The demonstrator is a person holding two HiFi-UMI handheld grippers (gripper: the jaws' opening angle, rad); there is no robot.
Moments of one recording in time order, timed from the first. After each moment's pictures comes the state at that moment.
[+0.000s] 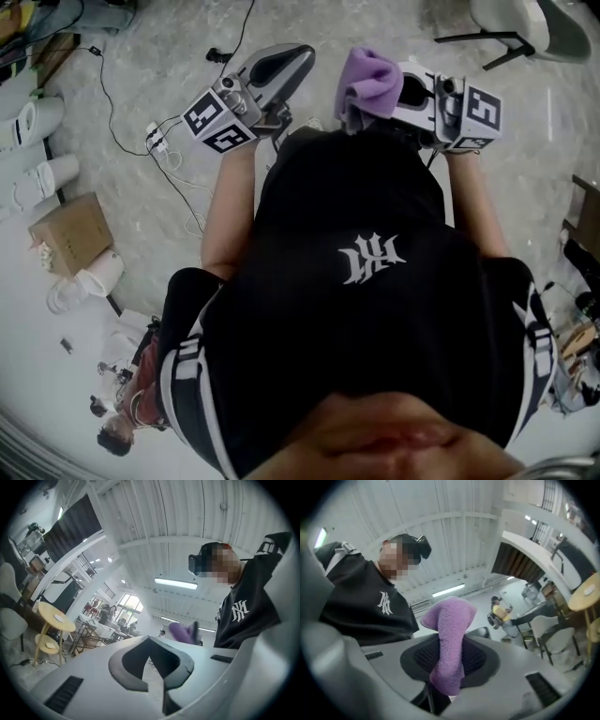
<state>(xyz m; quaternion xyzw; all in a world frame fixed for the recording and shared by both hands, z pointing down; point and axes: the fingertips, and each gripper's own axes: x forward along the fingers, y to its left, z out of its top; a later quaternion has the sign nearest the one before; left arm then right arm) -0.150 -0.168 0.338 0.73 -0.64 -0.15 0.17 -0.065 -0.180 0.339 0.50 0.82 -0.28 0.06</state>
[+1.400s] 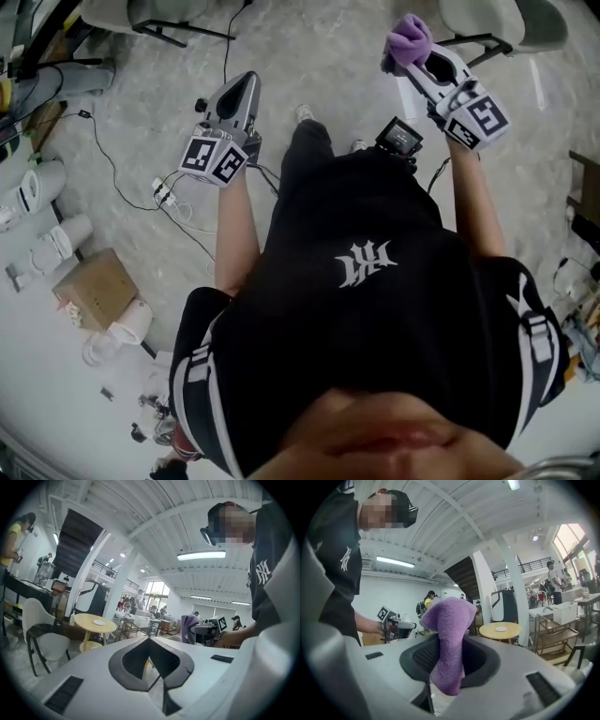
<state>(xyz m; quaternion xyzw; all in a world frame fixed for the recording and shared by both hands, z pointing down) -0.256 -0.153 0.424 0.62 -0.76 0.02 0.19 -0.114 -0.349 0.450 0.12 0.98 -0.14 -0.06</state>
